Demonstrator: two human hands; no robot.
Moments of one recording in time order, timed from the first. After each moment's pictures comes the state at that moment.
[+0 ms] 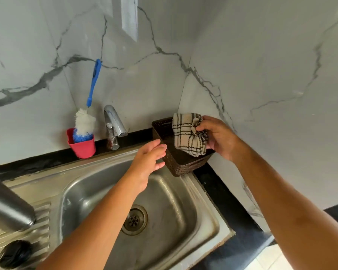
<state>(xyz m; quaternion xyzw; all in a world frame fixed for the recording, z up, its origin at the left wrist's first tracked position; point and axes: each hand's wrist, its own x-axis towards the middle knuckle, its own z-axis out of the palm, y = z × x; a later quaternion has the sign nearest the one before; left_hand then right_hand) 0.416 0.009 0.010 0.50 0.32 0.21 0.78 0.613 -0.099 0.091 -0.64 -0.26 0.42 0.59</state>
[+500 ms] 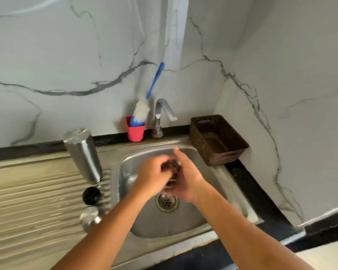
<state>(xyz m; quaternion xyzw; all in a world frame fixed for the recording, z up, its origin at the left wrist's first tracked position) 0.258 -0.037 0.007 0.78 0.39 0.23 0.43 0.377 -0.095 0.003 -0.54 -0.06 0.65 0.53</state>
